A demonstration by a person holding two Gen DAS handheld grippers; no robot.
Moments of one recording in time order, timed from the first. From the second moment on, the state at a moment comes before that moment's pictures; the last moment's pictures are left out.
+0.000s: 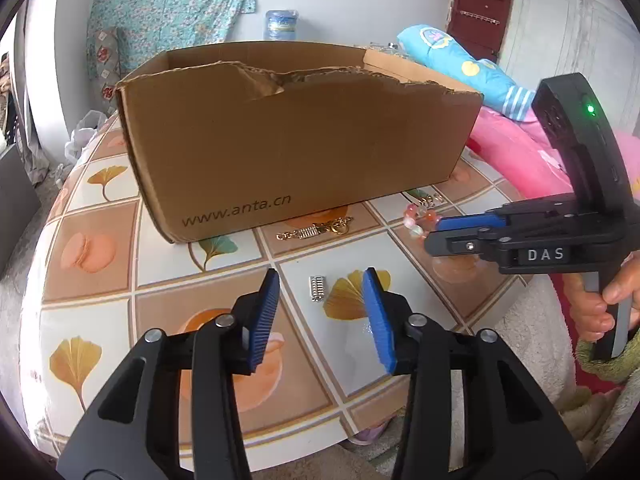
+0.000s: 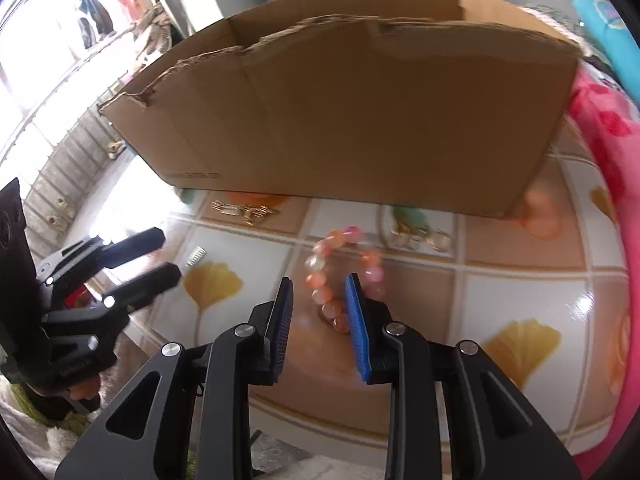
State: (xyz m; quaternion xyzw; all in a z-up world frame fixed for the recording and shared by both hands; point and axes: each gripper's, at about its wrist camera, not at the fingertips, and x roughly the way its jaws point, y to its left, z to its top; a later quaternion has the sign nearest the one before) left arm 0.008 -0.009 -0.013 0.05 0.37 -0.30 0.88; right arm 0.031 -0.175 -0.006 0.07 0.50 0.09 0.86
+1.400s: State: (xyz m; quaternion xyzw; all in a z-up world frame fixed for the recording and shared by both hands) left arm 0.015 -0.018 -0.017 0.11 0.38 -0.27 0.88; right arm 0.034 -0.157 0.024 0.06 0.42 0.14 0.89
